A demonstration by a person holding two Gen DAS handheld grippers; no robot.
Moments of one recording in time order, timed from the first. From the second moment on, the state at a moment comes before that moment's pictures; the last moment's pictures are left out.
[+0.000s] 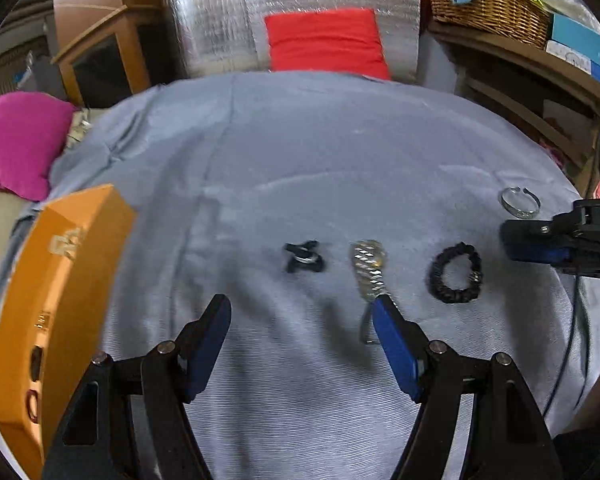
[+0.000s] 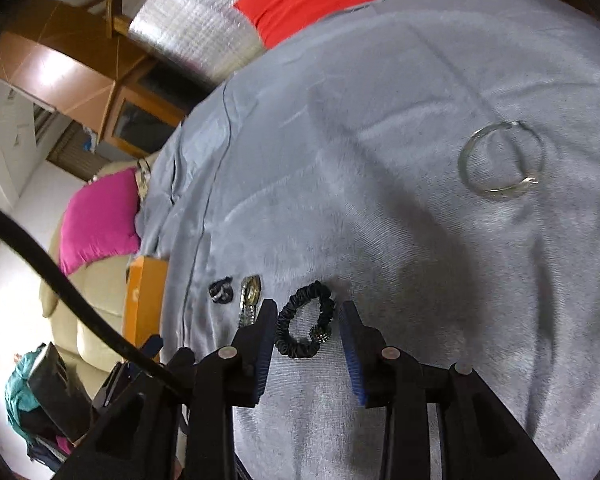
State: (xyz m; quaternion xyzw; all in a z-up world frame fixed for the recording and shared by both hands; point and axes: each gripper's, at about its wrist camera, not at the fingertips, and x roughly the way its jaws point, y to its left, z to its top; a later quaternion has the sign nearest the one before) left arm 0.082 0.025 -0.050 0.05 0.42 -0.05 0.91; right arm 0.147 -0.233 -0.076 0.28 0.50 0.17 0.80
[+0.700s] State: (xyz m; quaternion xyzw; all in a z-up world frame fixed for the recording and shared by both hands) left arm 0.103 -0.006 -0.067 0.03 0.45 -0.11 0.89; right arm 0.162 -0.241 -0.081 0.22 0.50 0.11 0.83
